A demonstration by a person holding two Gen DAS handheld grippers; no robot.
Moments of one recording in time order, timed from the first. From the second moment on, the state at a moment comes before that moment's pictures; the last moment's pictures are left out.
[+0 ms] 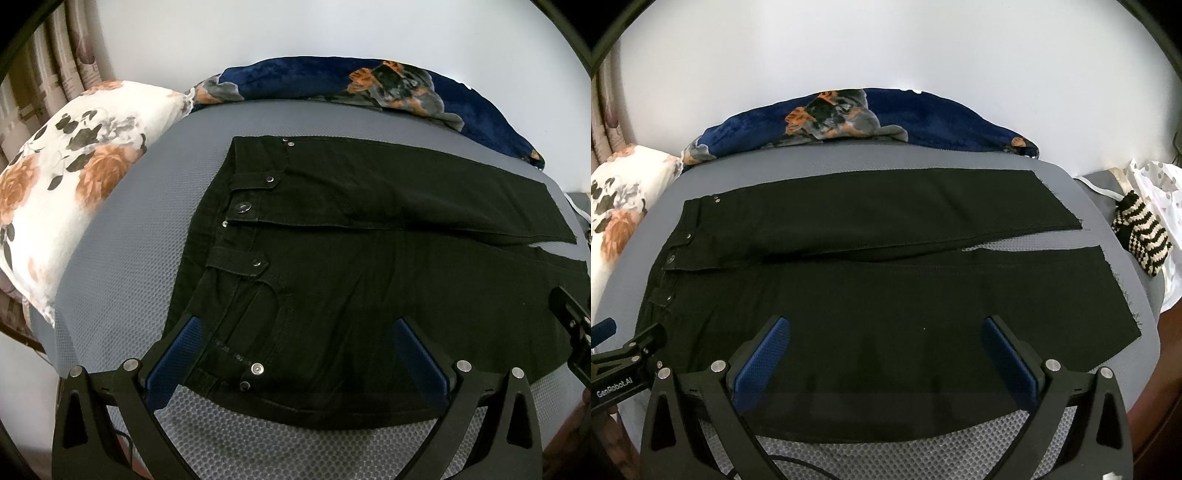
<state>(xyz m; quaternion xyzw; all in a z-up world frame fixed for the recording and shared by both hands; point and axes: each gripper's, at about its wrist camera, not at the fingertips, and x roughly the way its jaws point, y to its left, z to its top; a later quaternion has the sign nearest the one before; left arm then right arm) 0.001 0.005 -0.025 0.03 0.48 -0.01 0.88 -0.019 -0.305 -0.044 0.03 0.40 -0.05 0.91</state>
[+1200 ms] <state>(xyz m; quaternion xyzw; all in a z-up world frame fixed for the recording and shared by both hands) 0.000 -0.001 -0.017 0.03 0.48 -0.01 0.88 -0.021 -0.306 -0.045 0.03 0.40 -0.05 0.91</state>
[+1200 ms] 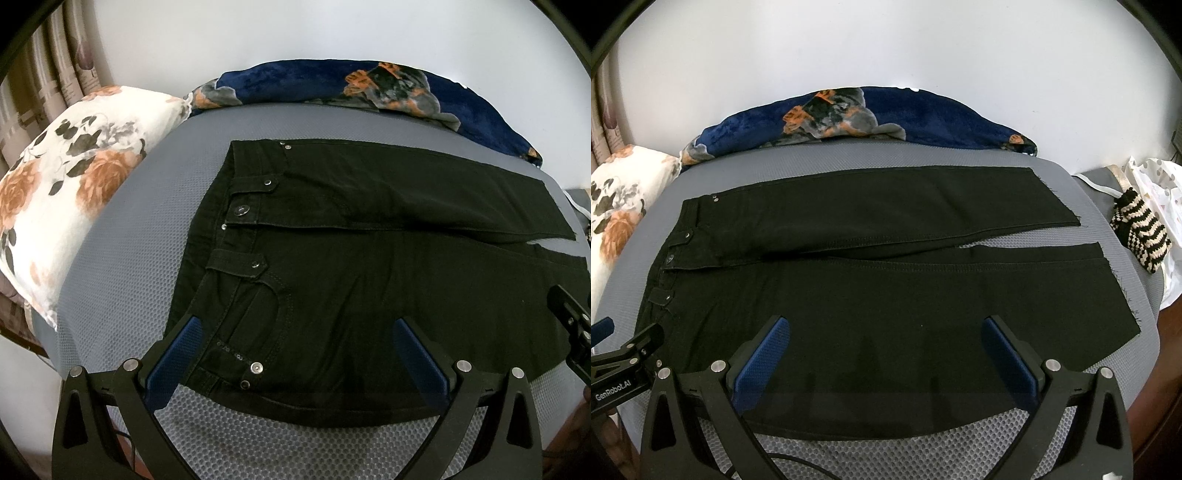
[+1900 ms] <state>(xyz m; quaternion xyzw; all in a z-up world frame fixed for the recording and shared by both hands) -0.003 -0.009 -0.014 0.04 0.47 -0.02 0.88 -0.024 -0.314 -0.042 0.03 0.40 -0.07 0.91</state>
